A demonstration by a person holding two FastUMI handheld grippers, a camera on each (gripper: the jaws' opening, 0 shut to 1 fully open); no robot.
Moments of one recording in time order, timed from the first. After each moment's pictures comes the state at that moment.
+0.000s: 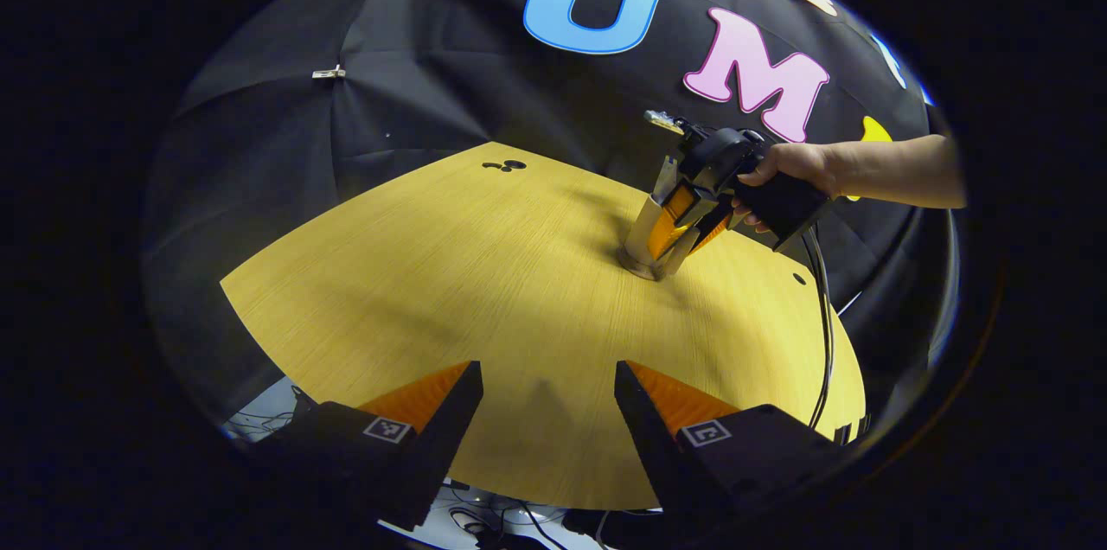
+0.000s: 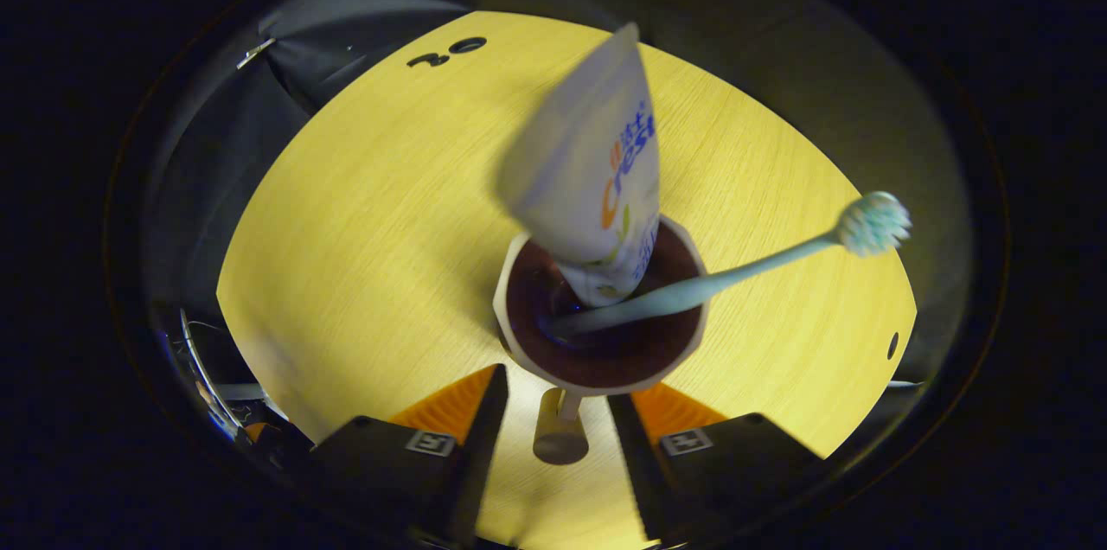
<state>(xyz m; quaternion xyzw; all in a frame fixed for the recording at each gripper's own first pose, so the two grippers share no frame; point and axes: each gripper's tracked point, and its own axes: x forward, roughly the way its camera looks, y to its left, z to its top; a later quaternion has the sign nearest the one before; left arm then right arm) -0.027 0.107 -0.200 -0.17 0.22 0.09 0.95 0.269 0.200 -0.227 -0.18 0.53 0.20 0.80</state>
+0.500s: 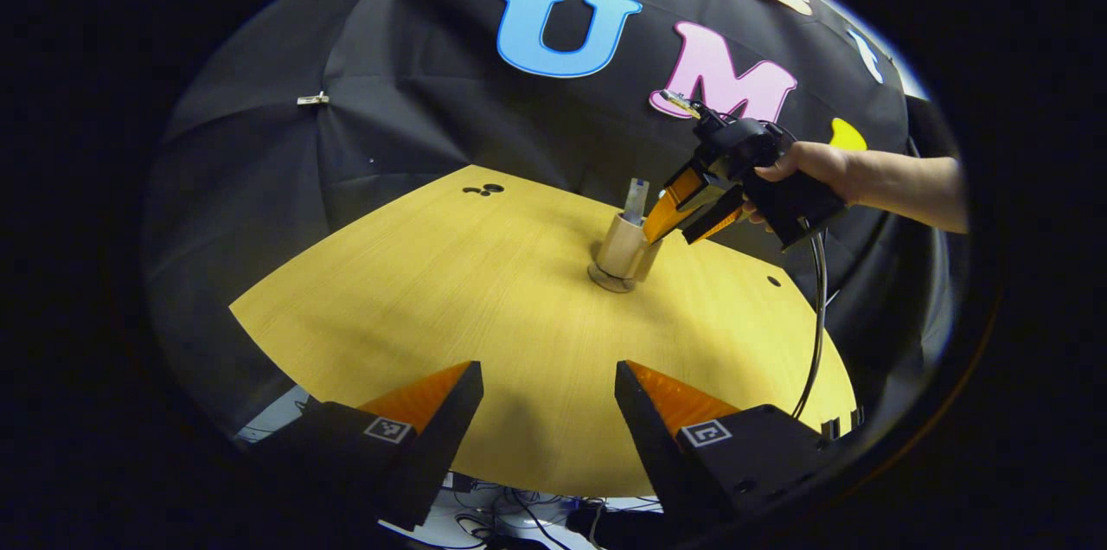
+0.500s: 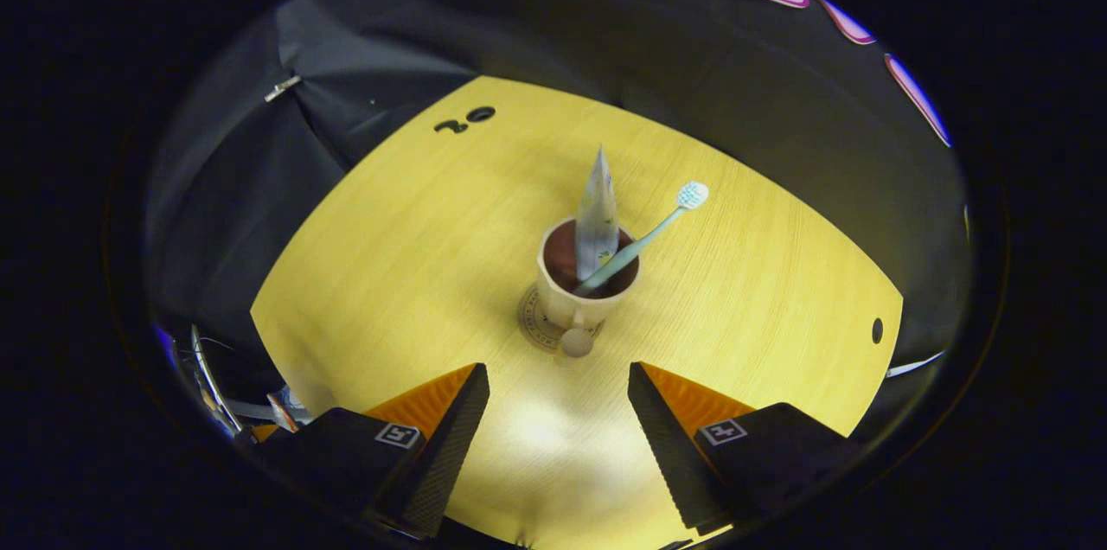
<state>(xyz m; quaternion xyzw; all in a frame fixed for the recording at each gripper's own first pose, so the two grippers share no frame) -0.052 0.086 -0.161 -0.16 0.20 0.05 0.97 0.220 0.180 -0.148 -0.16 0.45 0.21 0.86</state>
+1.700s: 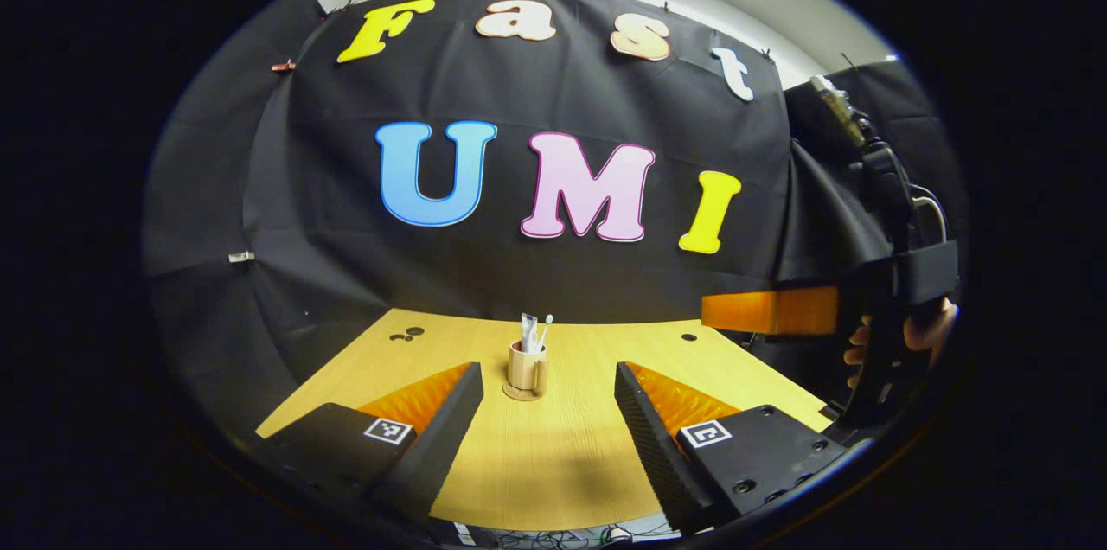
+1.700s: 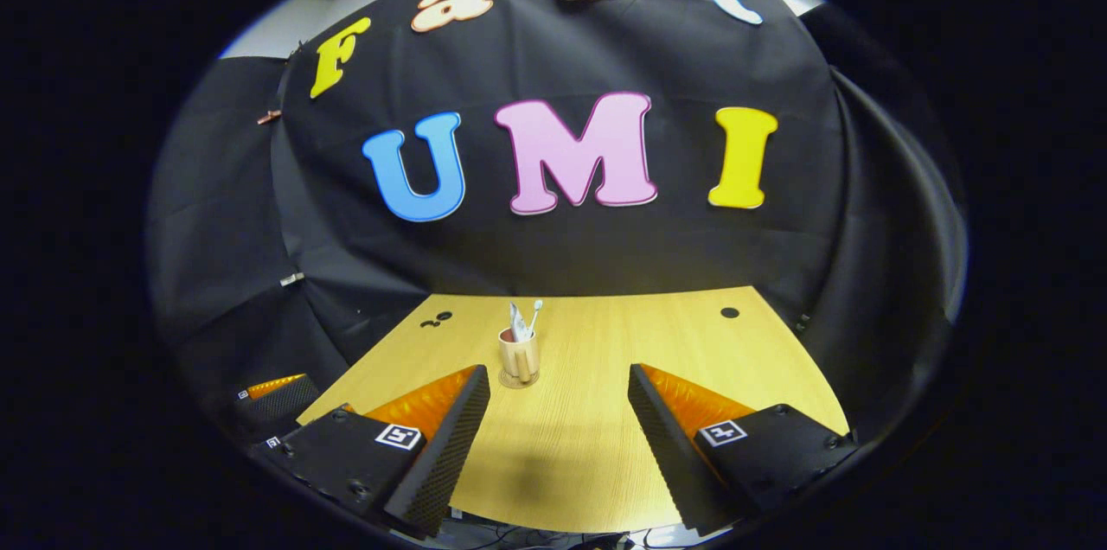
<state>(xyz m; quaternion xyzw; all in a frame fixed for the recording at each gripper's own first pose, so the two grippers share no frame) -0.094 -0.001 0.017 -0.03 0.00 -0.05 1.00 -0.062 0.072 0.038 0.02 0.07 0.04 1.00</state>
